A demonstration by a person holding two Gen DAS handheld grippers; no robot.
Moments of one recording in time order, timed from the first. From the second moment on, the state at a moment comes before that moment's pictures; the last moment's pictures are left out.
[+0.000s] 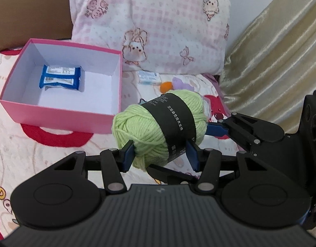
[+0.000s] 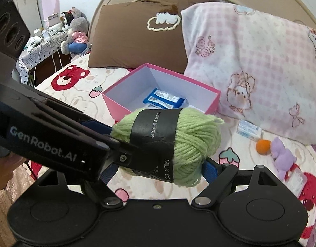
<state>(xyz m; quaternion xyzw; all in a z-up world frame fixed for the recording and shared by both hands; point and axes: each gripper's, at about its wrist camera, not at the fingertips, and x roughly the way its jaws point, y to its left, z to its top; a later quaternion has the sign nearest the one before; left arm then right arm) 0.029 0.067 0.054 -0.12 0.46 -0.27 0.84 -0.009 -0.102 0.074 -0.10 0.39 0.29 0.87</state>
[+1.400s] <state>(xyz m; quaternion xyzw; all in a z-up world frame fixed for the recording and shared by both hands) 0.183 0.208 -0.048 -0.20 0.35 -0.18 0.89 0.154 0.014 -0.011 -0.06 0.45 0.40 0.80</state>
